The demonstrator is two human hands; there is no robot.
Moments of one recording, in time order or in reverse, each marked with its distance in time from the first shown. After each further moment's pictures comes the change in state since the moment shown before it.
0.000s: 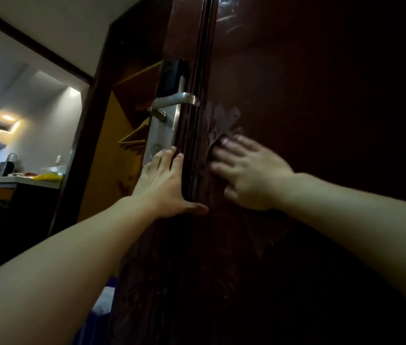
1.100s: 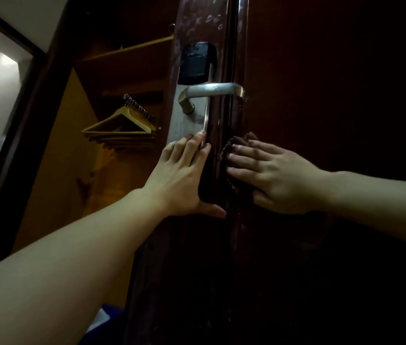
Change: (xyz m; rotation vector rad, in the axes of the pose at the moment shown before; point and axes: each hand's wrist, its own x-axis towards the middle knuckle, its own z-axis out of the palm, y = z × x) left_hand 0.049 -0.075 0.035 -0.075 0.265 0.413; right_hand 0.055 -0.015 0.001 -0.136 -0.095 -0.115
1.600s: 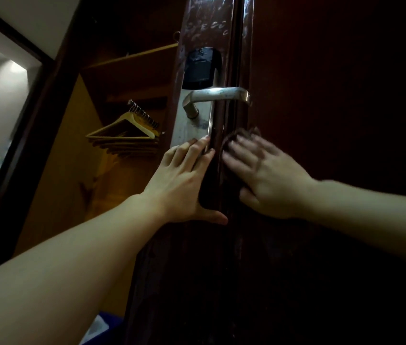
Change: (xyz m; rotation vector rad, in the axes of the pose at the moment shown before) left_hand -0.003 -0.008 0.005 0.006 0.040 0.024; right_hand 0.022 -0.018 0.001 0.041 0.087 0.199
